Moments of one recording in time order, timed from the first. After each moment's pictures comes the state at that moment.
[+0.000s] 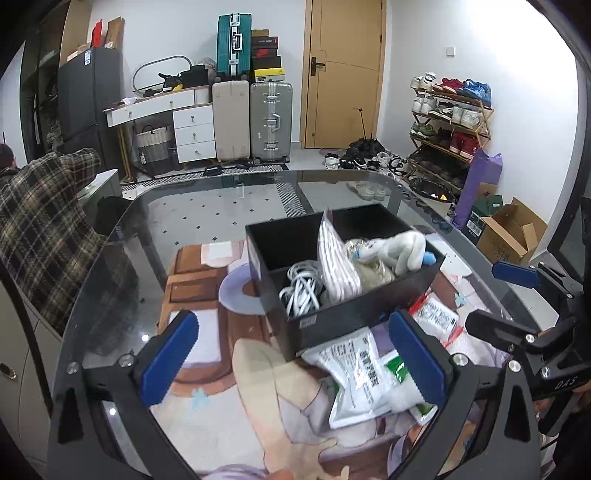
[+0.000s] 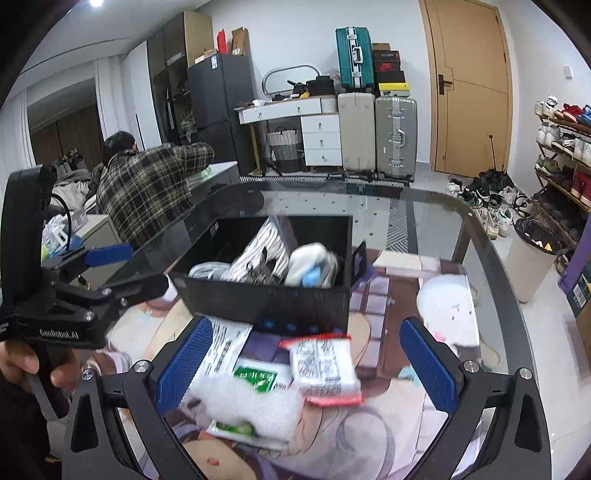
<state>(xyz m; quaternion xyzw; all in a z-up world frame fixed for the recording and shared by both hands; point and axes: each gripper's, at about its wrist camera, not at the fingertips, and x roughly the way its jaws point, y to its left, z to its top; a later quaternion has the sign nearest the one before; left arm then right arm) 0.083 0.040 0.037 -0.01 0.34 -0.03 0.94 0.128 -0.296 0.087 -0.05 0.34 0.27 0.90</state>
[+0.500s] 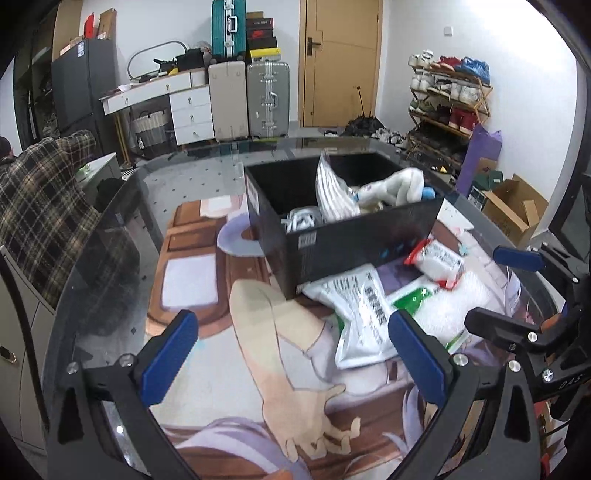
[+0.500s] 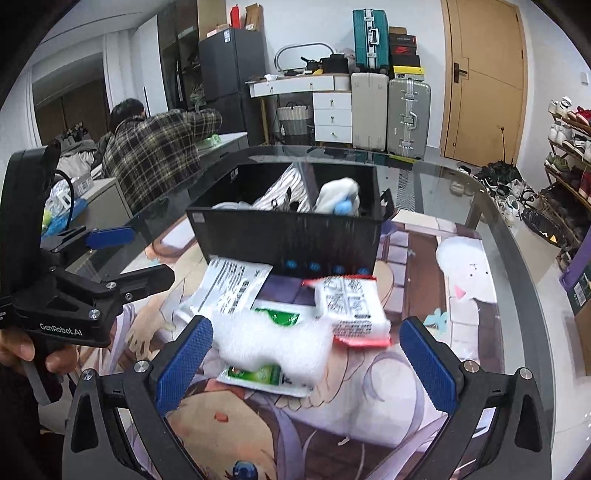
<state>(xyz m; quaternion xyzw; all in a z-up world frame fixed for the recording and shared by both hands) 0.057 0.033 -0.002 0.00 0.38 -0.04 0.93 0.098 -0.284 0.057 -0.08 0.38 0.28 0.88</state>
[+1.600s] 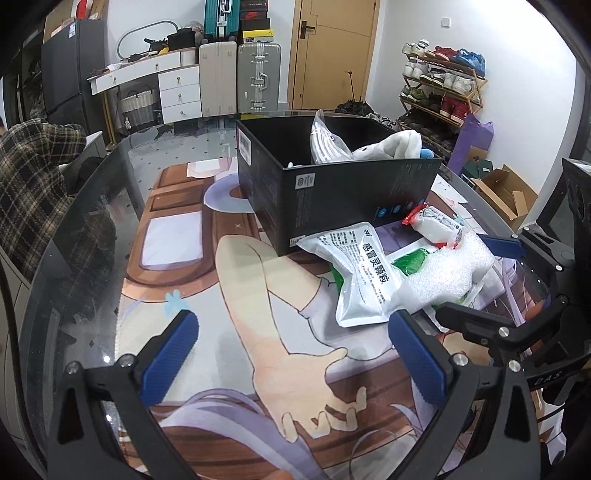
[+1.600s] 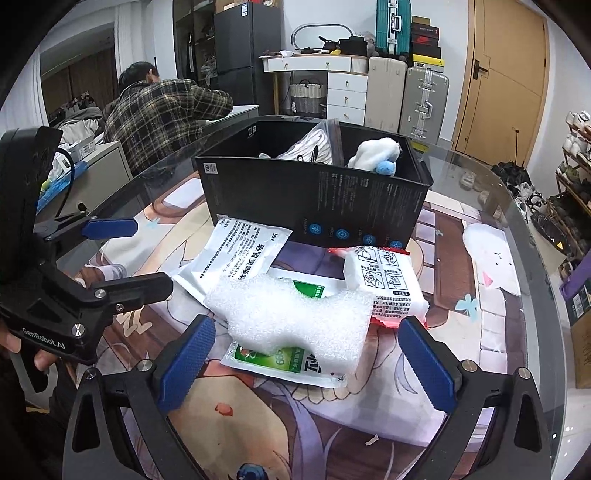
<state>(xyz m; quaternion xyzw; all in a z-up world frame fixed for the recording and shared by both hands) 0.052 0.037 -0.028 -0.02 0.41 -0.07 0.91 0.112 -0.256 0.025 -0.13 0.40 0.29 0.86</state>
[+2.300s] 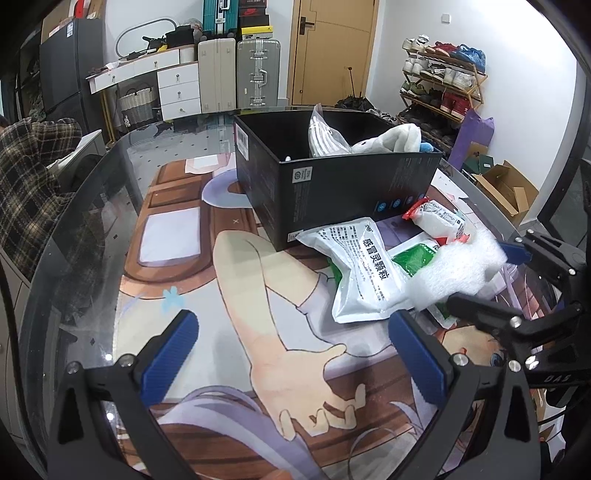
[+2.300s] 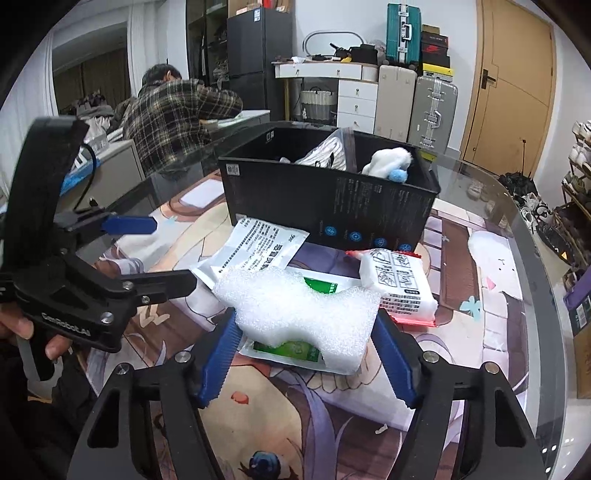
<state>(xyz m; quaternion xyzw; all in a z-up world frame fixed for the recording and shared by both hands) 0.053 0.034 -0.031 -0.02 0.41 -0.07 0.91 0.099 -0.264 0.029 -0.12 0.38 0.31 0.86</state>
